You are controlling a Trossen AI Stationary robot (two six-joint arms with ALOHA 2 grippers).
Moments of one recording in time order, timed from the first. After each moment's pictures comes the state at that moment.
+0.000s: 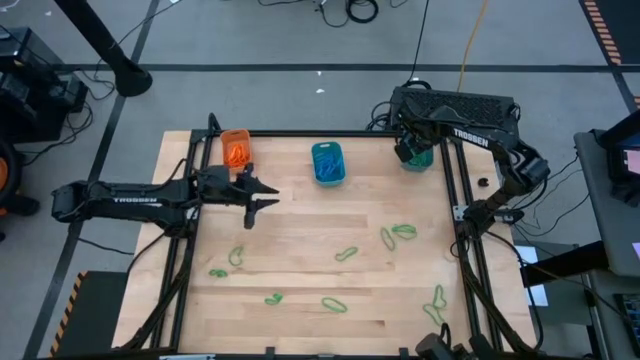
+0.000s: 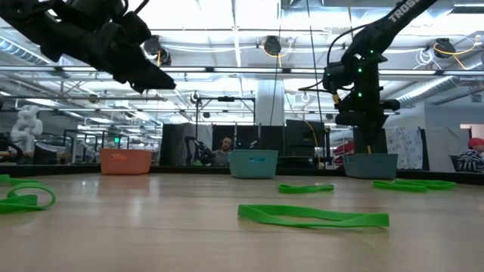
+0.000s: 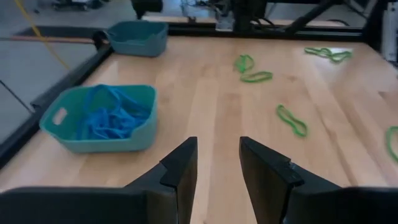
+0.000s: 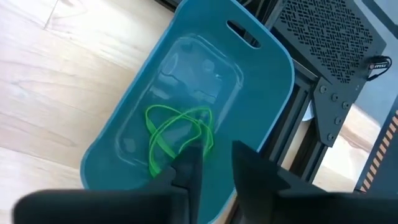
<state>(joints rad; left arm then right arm) 0.23 0.87 0.39 0.14 0.15 0.07 -0.88 1.57 1.10 -0.92 0.36 0.20</state>
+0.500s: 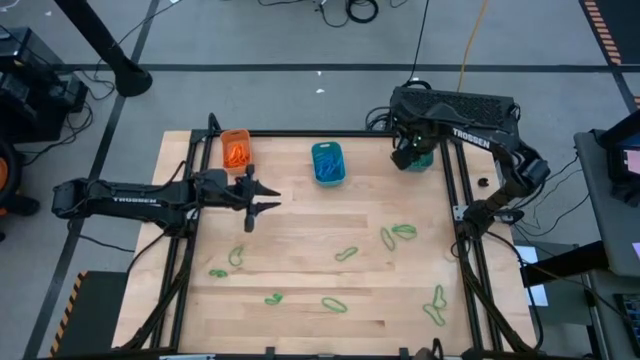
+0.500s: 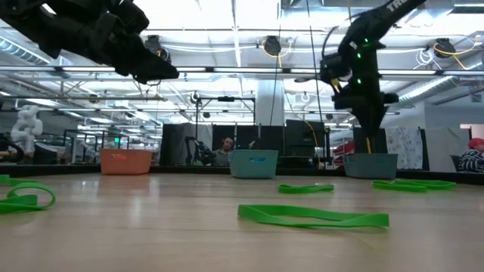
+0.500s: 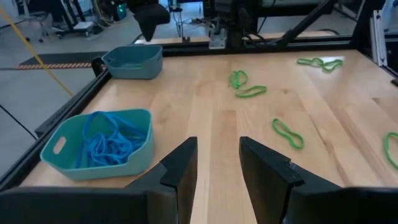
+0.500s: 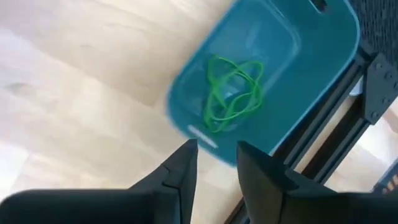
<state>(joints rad) 0.16 0.87 0.39 0.21 0.09 0.11 -0.81 1.56 1.19 -1.14 0.21 0.22</state>
